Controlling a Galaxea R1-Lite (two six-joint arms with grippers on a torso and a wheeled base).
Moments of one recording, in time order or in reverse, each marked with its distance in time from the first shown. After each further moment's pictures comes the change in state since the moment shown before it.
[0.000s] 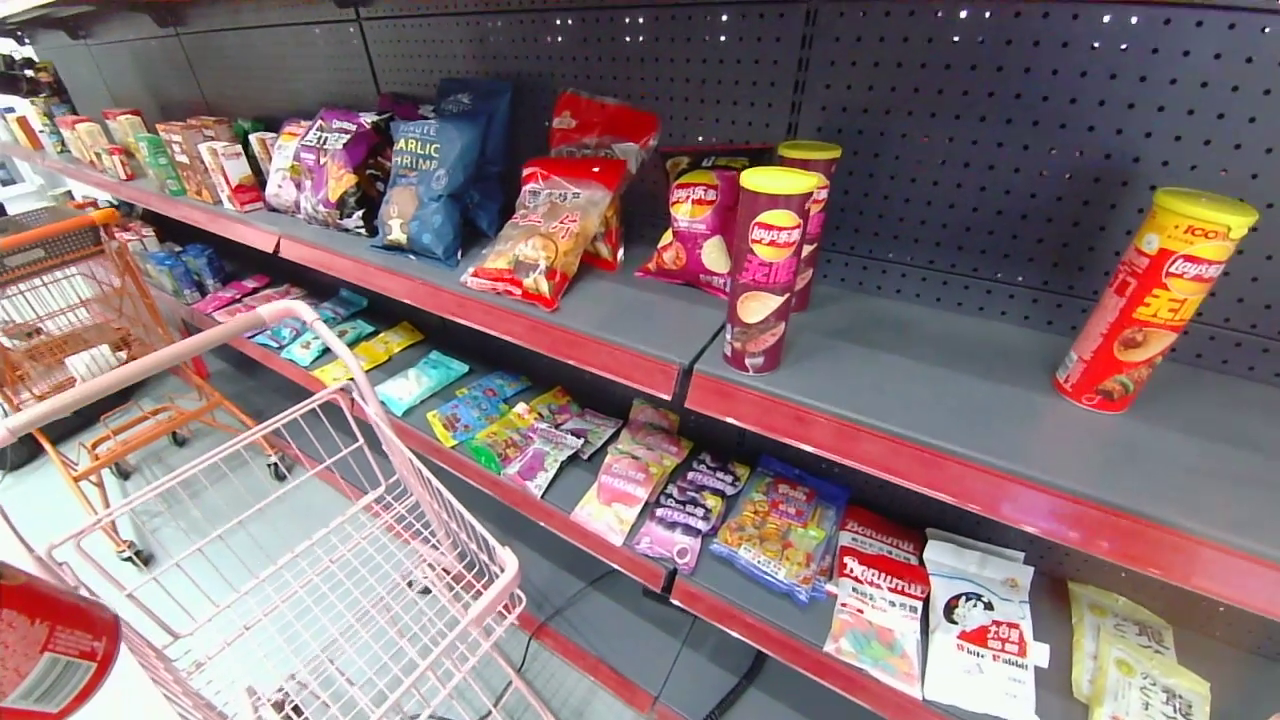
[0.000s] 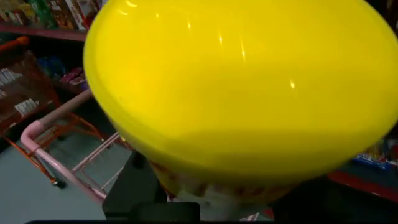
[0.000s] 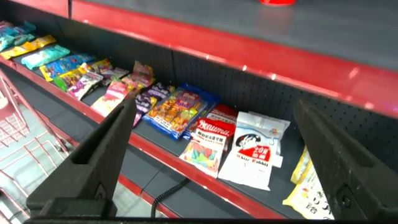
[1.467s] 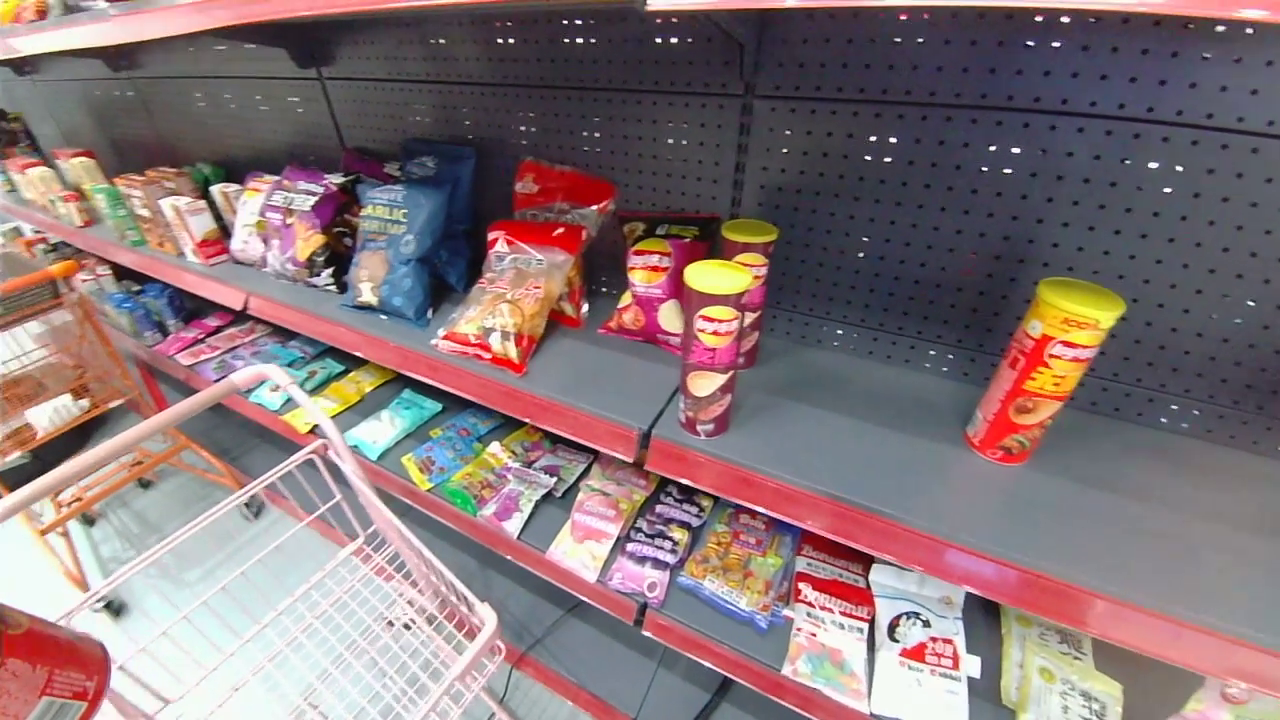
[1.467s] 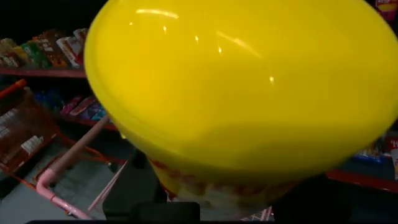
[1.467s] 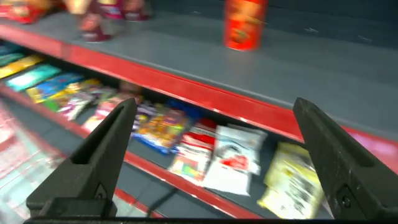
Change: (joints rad) left arm -0.013 -0.067 0.077 0.002 -0.015 0.121; right arm 0.000 0.000 0.000 0.000 0.000 0.002
